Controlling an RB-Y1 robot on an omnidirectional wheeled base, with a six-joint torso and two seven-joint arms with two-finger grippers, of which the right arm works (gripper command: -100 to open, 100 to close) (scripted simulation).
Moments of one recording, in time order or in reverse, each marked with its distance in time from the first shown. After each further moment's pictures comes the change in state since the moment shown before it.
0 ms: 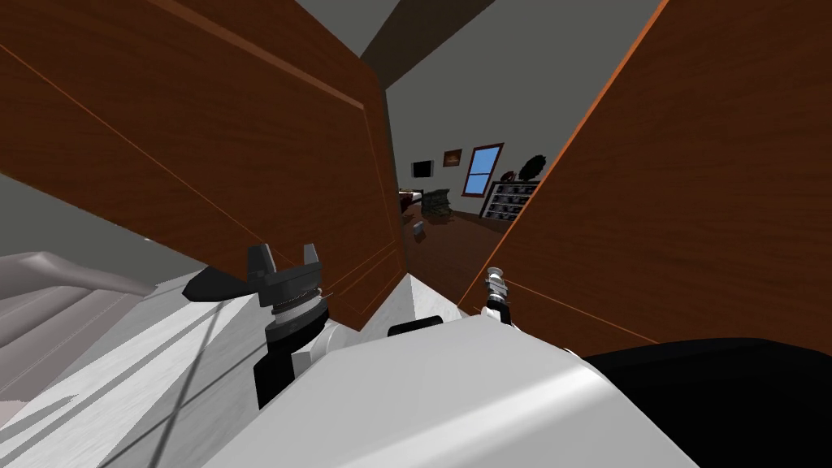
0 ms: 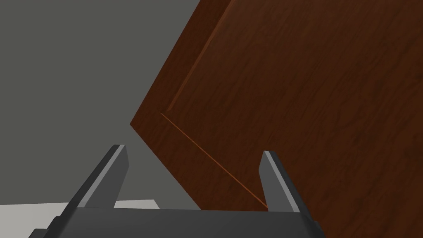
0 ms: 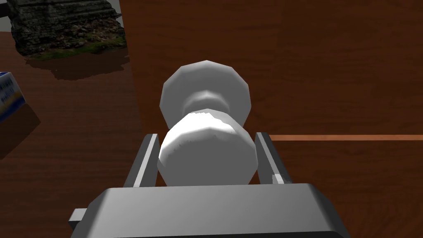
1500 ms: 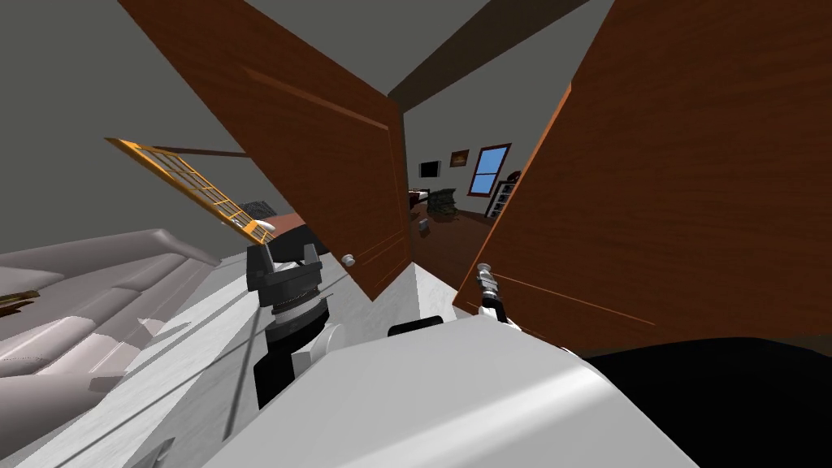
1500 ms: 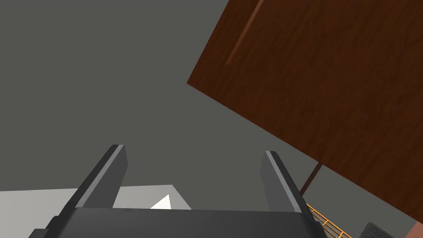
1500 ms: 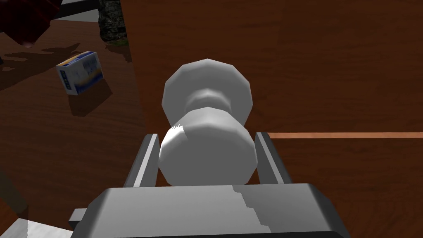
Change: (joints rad) arm 0.022 -0.012 0.114 -0.074 0.070 0.043 -0.073
